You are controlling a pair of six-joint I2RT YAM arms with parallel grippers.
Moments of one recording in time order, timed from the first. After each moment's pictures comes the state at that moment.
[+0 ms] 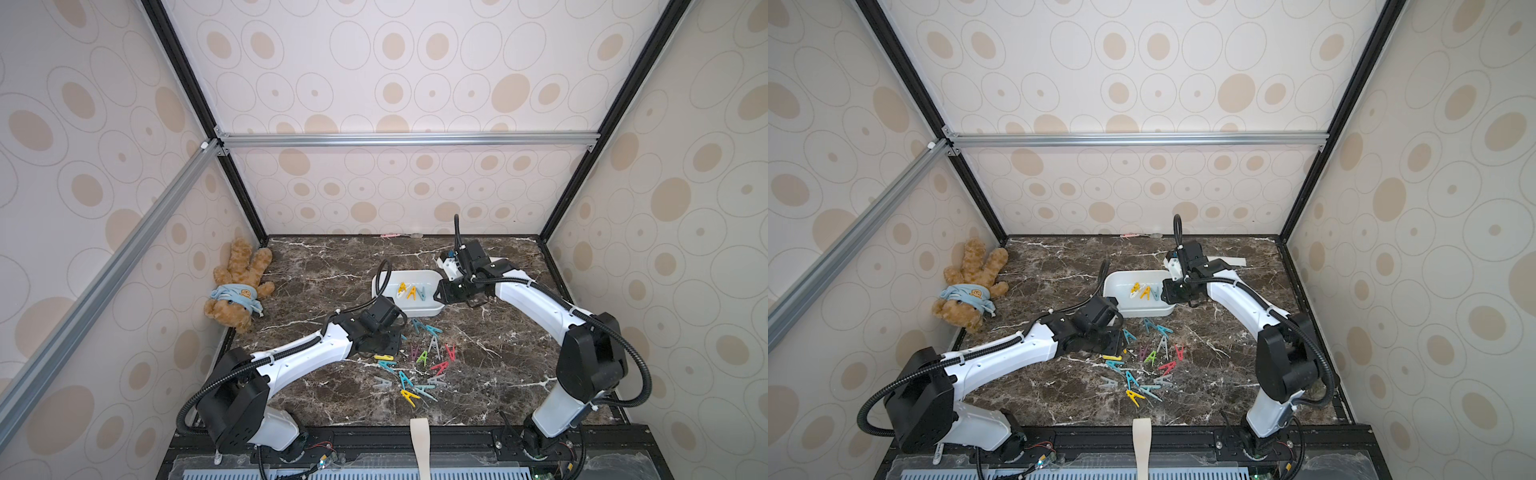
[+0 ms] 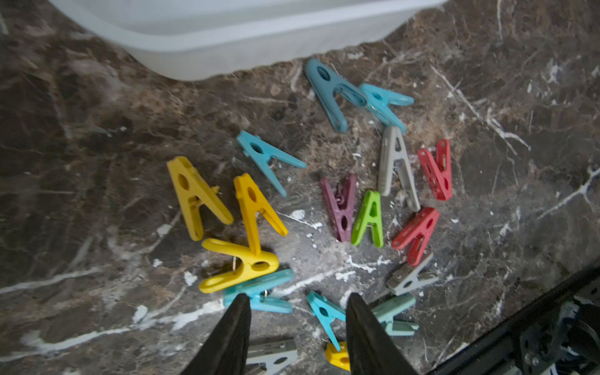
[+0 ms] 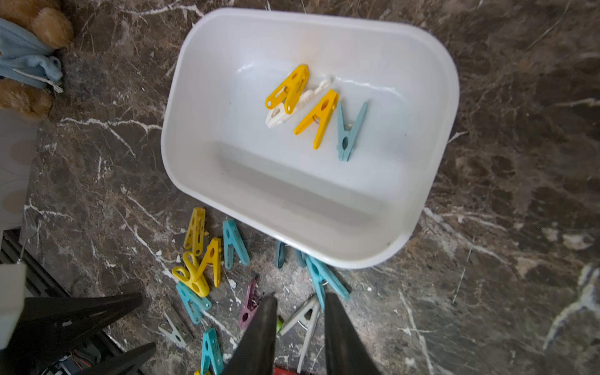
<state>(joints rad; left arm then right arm) -0.85 1.43 0.94 -0.58 0.02 -0.62 0.43 1.66 1.32 -0.73 -0.29 0.22</state>
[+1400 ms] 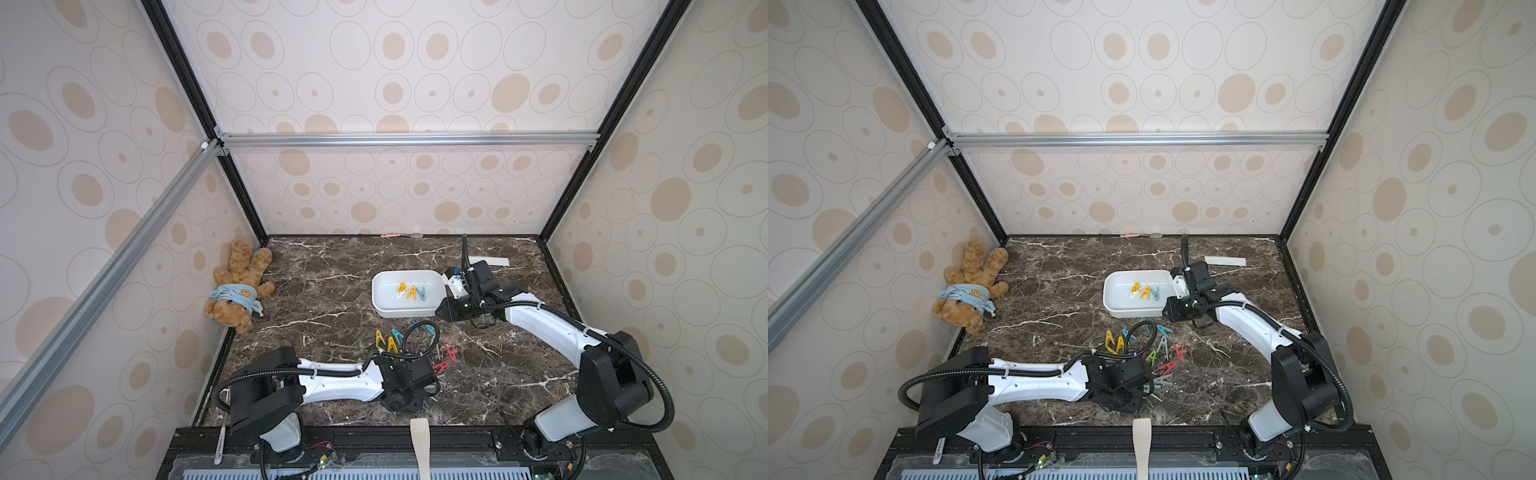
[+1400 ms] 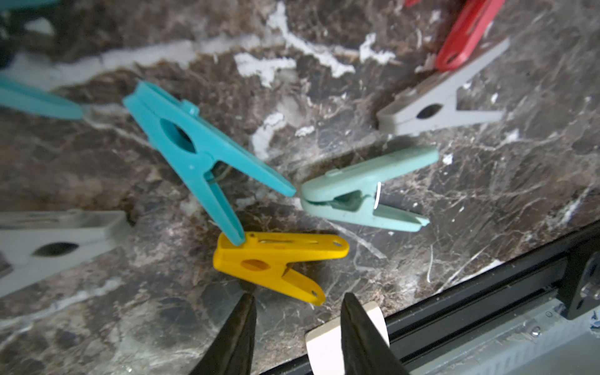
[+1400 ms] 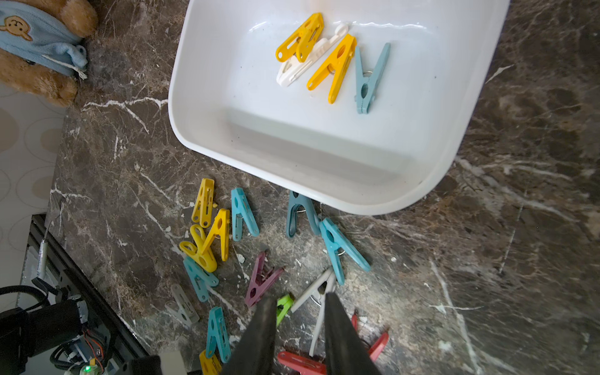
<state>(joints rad) -1.23 1.59 0.86 -0.55 0.03 -1.03 0.44 1.53 1.08 -0.55 -0.34 0.27</state>
